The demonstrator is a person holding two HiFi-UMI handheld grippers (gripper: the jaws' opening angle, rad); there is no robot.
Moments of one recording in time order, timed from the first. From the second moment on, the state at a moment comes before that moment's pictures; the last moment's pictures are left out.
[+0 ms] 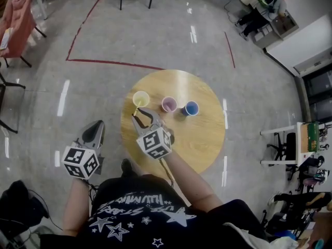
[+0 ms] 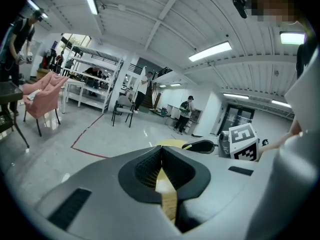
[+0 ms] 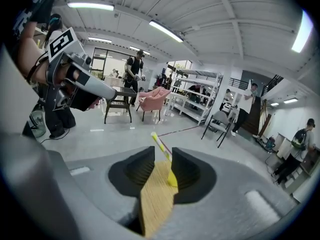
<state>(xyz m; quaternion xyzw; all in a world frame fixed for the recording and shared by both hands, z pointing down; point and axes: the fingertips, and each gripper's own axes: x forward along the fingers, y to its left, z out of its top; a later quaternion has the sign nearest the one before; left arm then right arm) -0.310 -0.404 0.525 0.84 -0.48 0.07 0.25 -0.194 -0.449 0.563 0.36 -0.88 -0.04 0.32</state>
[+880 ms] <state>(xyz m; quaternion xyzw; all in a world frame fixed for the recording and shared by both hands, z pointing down) -0.299 -0.401 0.520 0.84 -0.48 0.07 0.24 -0.174 -0.455 0.555 0.39 -0.86 -0.07 0.34</state>
